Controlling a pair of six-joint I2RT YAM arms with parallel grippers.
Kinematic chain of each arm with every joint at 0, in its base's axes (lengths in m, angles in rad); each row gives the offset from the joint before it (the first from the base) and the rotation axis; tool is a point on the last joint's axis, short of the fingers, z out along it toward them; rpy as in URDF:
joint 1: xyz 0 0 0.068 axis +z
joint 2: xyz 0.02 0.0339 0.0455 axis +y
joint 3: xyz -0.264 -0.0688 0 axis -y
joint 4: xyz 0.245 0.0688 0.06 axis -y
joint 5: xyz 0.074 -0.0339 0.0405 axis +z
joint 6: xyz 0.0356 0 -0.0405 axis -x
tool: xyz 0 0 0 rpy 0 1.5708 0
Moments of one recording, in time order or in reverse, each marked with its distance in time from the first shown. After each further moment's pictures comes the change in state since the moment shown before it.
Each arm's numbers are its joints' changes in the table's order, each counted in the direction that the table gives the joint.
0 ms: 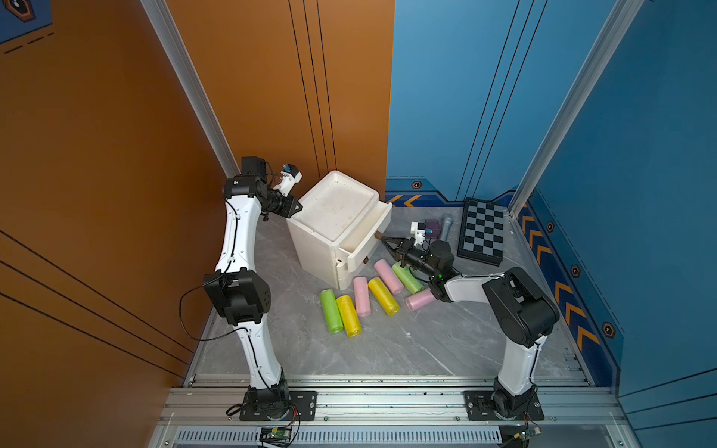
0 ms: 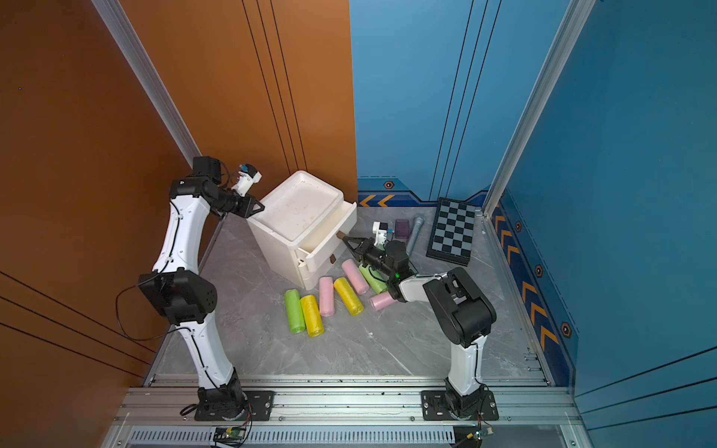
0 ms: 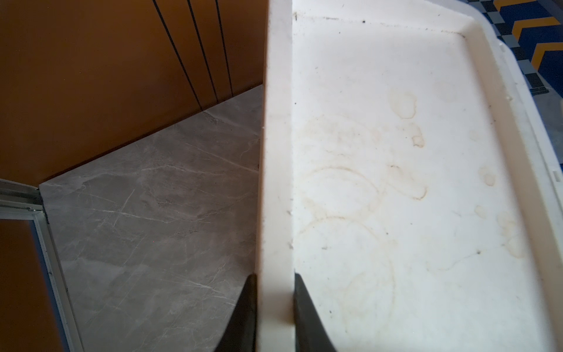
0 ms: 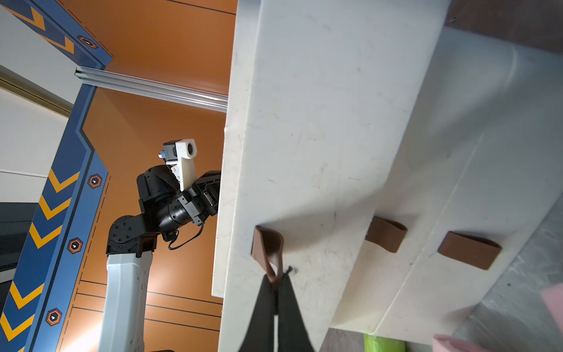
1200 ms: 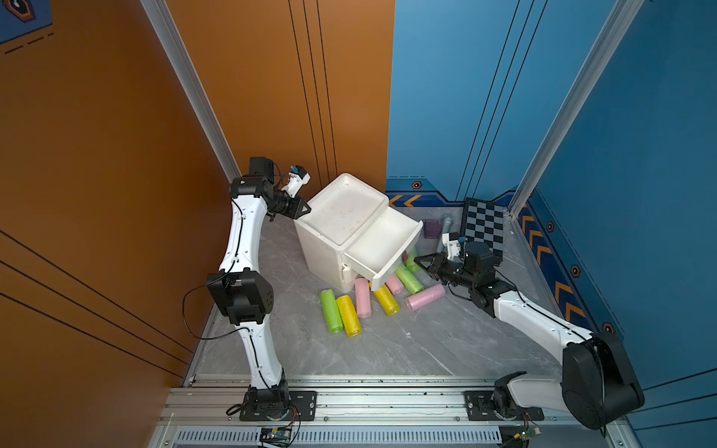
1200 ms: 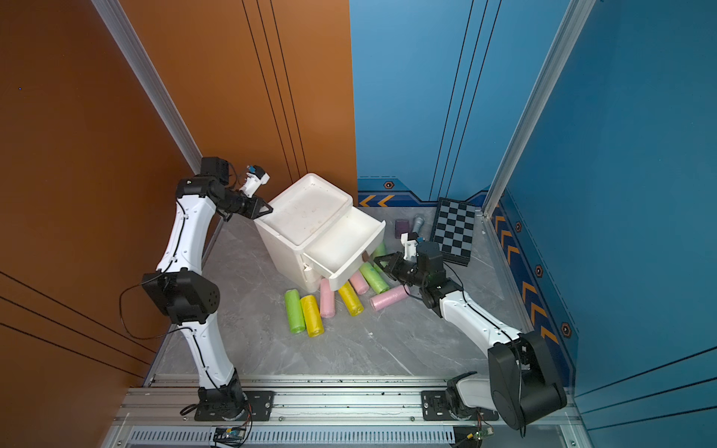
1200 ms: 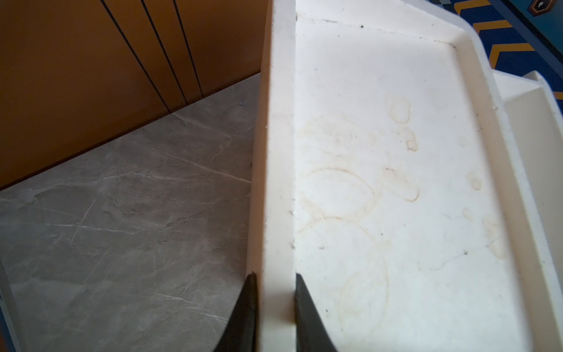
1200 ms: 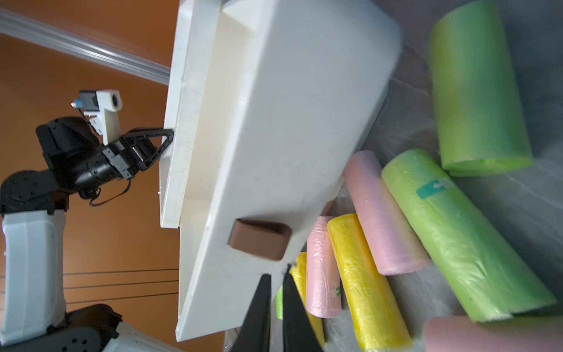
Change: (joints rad) left arm -0.025 0.000 0.001 -0.023 -0.044 0.014; right arm -0.167 -0.552 -0.159 -0.876 0.072 0.418
